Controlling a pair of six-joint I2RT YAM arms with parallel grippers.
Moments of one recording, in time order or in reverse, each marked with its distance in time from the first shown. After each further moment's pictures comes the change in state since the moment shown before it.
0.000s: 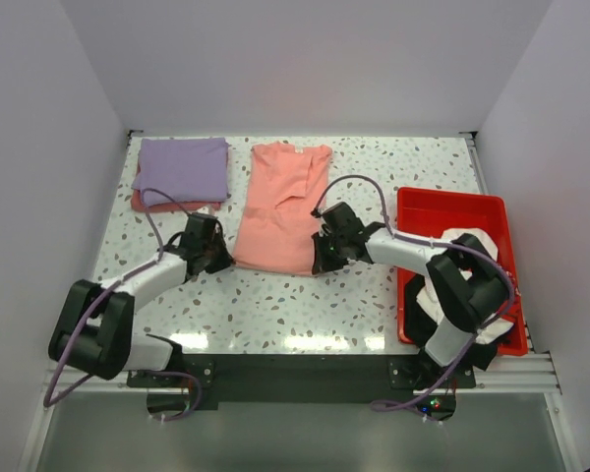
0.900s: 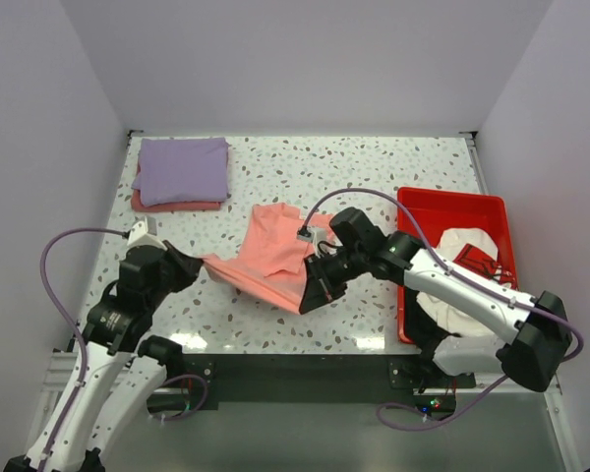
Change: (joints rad) left arm -0.013 -0.898 0.065 -0.584 -0.158 -0.112; right arm 0.199 -0.430 0.066 -0.389 -0.499 0.049
